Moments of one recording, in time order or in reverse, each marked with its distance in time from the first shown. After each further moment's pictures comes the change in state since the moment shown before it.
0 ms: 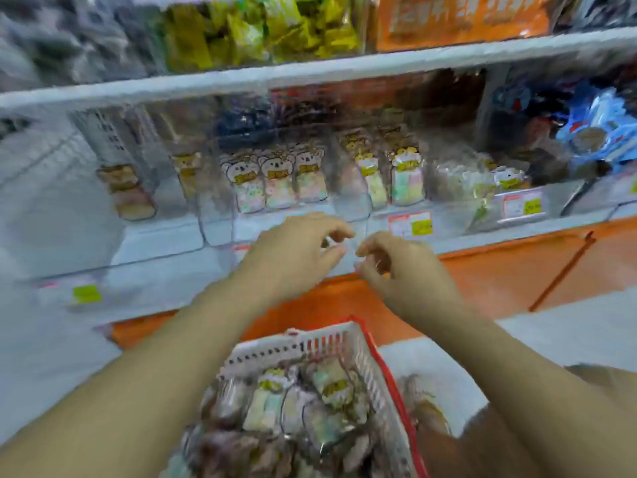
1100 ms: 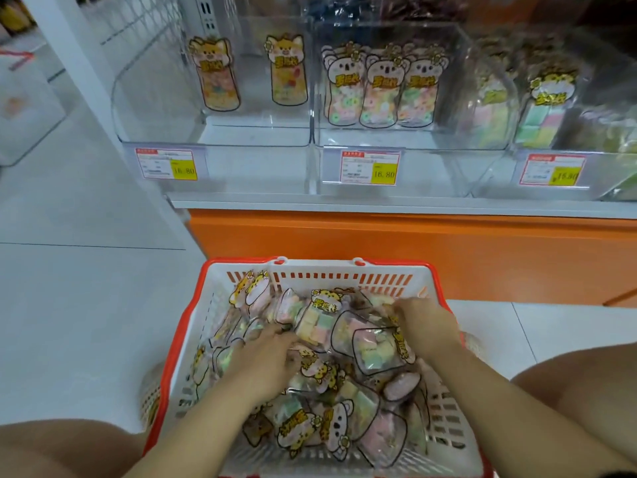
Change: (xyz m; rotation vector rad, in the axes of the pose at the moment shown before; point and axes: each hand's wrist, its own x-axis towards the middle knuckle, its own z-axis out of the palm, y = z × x) left_hand -0.239 -0.120 0.149 0.018 -0.502 -0.709; right_hand -0.078 0.071 0.193 -0.541 -0.557 0.100
